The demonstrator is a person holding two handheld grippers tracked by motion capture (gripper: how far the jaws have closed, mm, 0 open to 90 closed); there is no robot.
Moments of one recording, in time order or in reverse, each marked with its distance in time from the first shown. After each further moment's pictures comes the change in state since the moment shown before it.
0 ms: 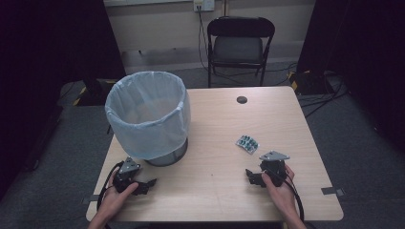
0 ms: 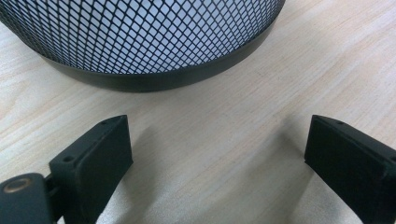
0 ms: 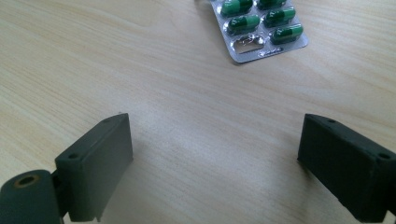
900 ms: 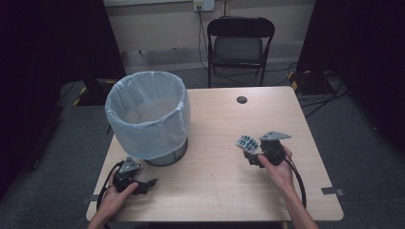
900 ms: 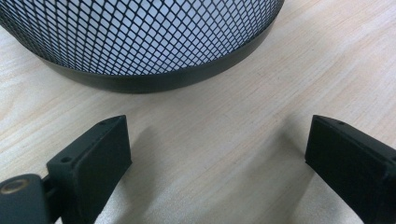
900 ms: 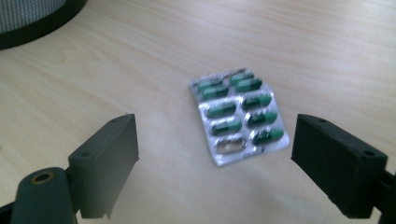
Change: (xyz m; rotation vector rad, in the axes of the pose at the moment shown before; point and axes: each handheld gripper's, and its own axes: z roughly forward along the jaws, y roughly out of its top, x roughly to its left) left arm 0.001 0.000 0.001 0.001 -0.011 0.000; right arm -0.027 0.058 0.011 -0.083 0.098 -0.018
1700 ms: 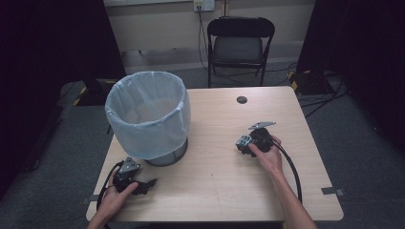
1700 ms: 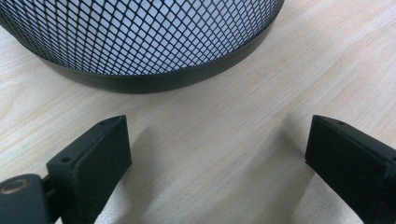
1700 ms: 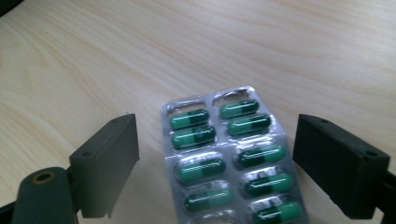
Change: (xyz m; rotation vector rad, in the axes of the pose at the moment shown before) left arm 0.000 0.000 0.000 0.001 0.000 0.001; right arm -0.016 0.016 0.061 0.110 0.044 -0.007
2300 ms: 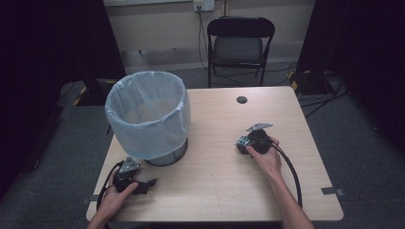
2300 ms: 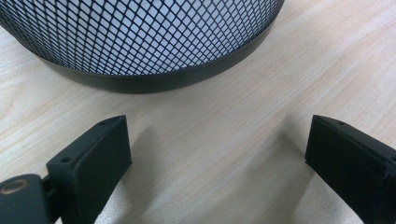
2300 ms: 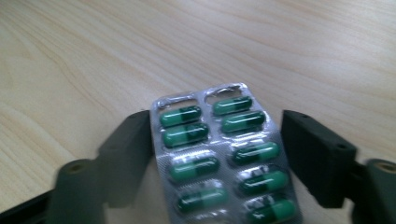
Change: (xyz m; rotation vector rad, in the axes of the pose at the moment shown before) left arm 0.000 0.000 0.000 -0.001 0.000 -0.002; right arm 0.006 -0.002 0.001 0.006 -0.062 -0.025
